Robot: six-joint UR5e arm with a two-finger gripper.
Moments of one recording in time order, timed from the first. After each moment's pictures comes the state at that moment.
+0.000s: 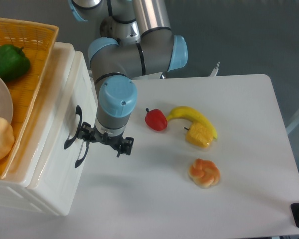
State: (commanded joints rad) arm 2.27 -1.93 -1.57 -1.26 1.34 0.51
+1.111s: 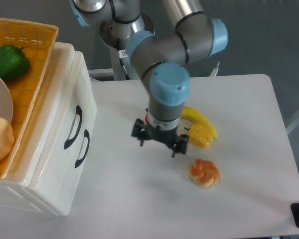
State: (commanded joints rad) arm 2.55 -1.93 -1.49 -1.22 1.52 1.03
